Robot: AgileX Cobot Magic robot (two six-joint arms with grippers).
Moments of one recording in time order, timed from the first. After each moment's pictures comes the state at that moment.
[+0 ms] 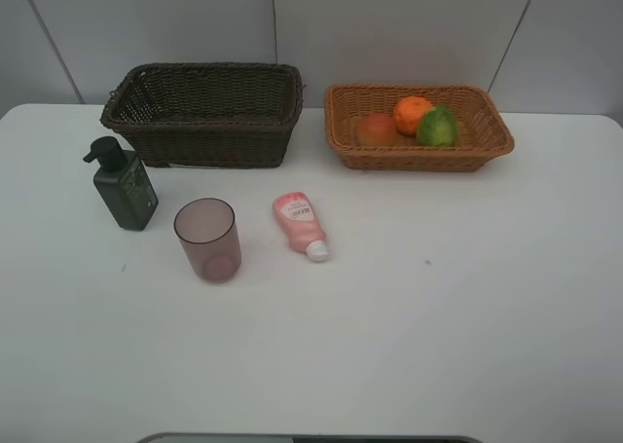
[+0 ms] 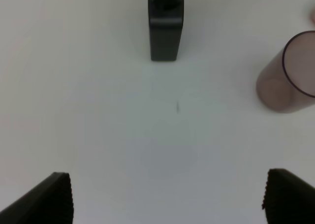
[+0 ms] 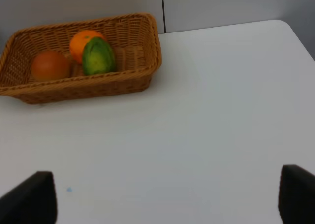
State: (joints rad) left arm -0.12 0.77 -0.74 -0.01 0.96 0.03; right arm -0.09 -0.01 -0.53 -0.03 1.06 0.04
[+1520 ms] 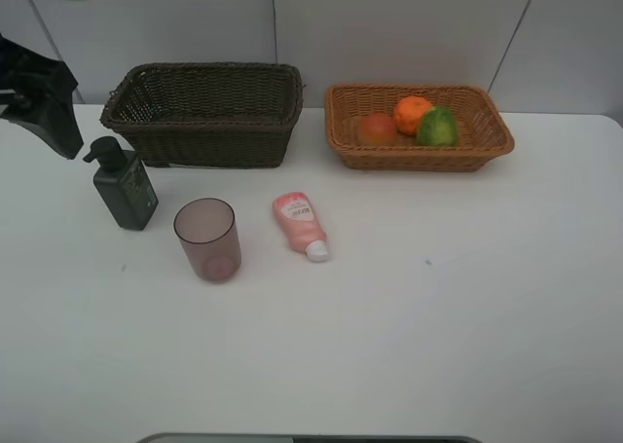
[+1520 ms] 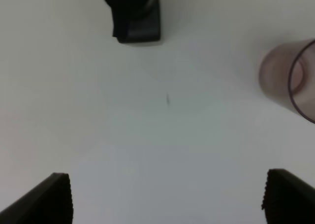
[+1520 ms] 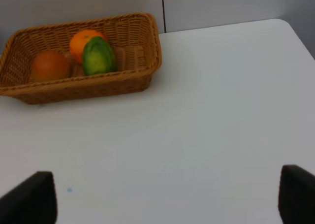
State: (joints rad) left arm -0.25 1.37 -1.12 0.07 1.11 -0.08; right arm -0.09 -0.01 -0.53 -0.03 1.06 0.04
